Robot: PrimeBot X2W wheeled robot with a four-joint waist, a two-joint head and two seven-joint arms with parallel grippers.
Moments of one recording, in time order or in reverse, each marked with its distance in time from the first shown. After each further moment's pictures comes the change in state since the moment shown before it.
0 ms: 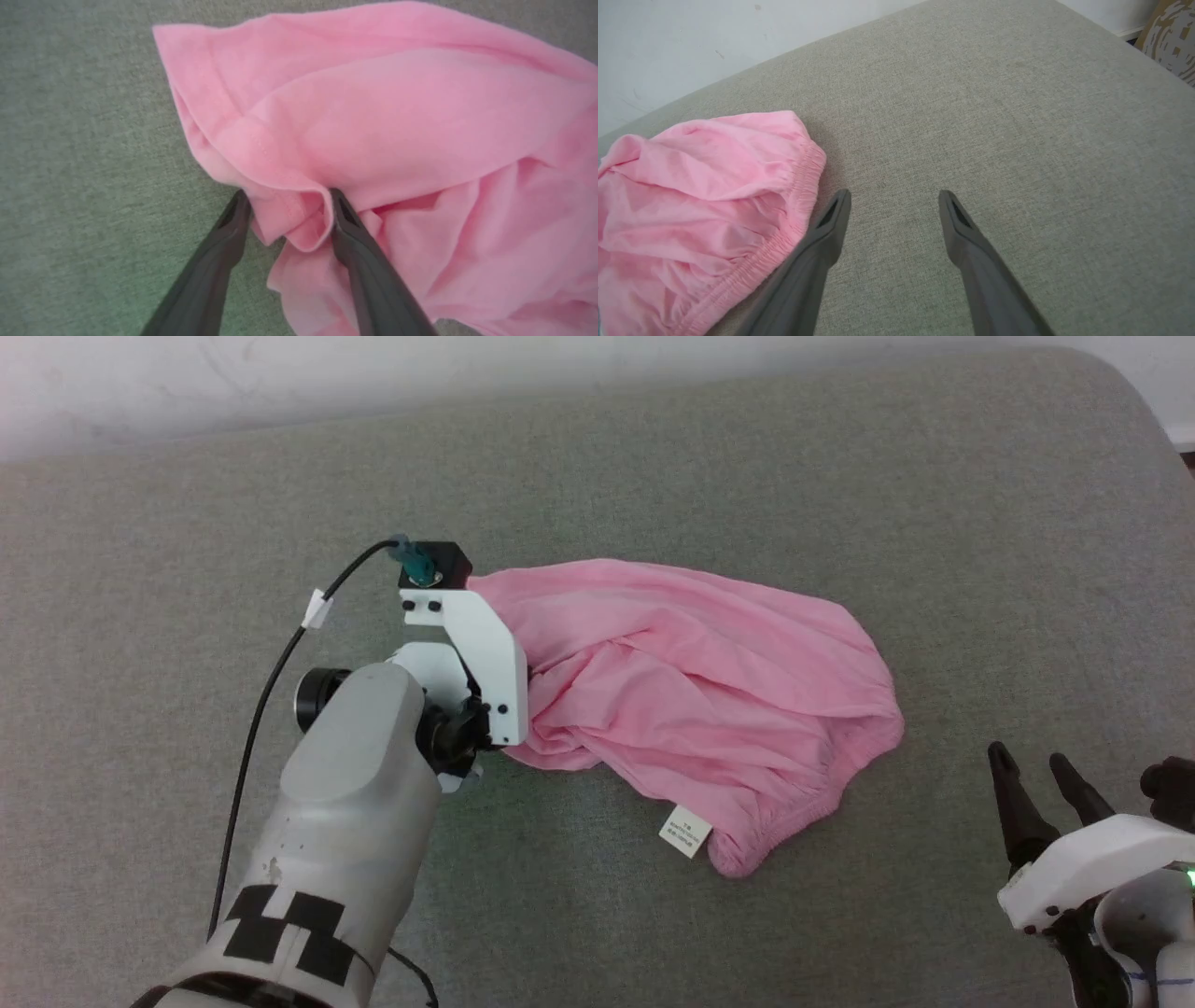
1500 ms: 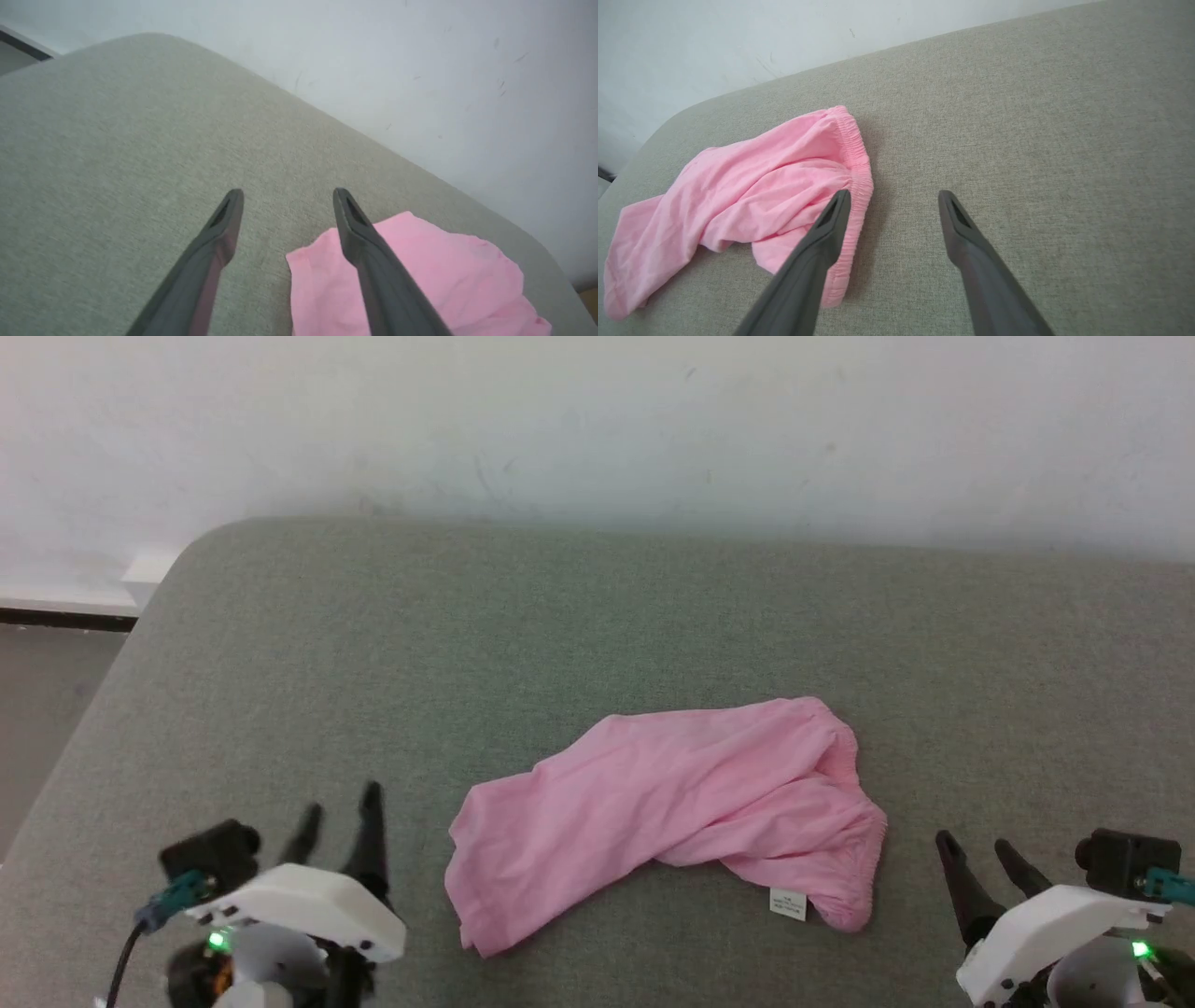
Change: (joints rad) left arm 0.804 0.081 0.227 -0.811 -0.221 0.156 -0.422; right arm 0.101 0.000 0.073 0.071 0.016 0.000 -0.012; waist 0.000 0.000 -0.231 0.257
